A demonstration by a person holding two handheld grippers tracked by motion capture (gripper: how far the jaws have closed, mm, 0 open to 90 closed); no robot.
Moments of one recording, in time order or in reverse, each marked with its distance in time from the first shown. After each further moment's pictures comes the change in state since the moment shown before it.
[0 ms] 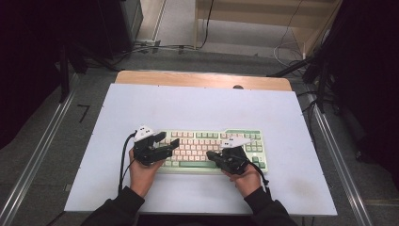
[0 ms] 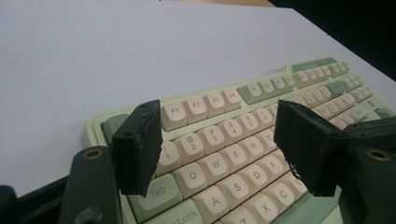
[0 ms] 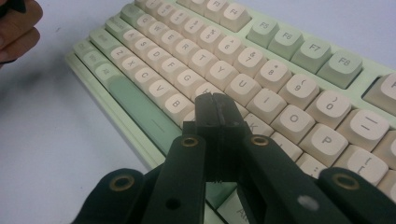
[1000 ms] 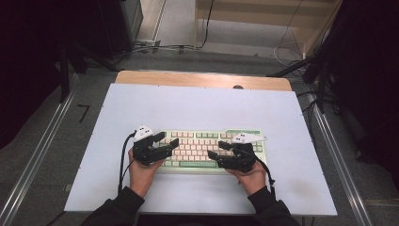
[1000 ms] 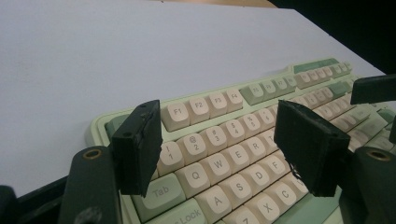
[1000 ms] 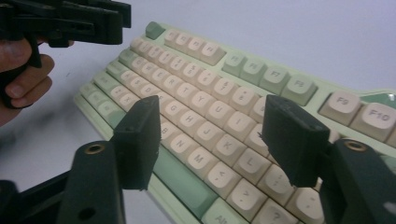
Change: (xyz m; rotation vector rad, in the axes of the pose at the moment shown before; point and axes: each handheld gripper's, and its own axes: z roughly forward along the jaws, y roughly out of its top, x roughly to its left) left arm 0.001 0.000 -0.002 -0.003 0.006 -0.001; right arm -0.015 0.001 -0.017 -0.121 0.013 0.088
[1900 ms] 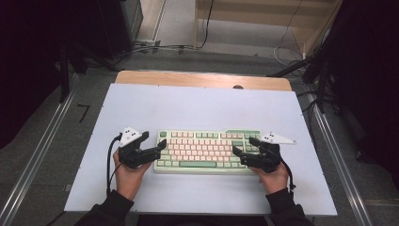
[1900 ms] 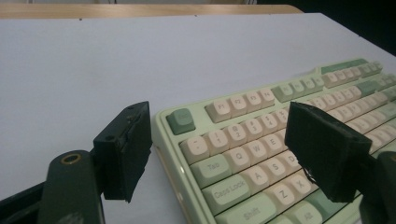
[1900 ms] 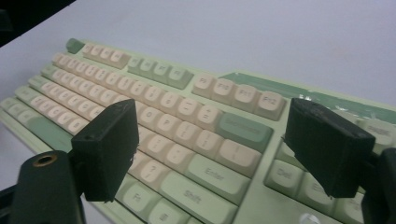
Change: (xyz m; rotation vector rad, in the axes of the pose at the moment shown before) left arm 0.013 -0.001 -0.035 -0.029 0.111 0.055; right arm -0.045 -0.018 -0.047 -0.073 -0.193 0.086
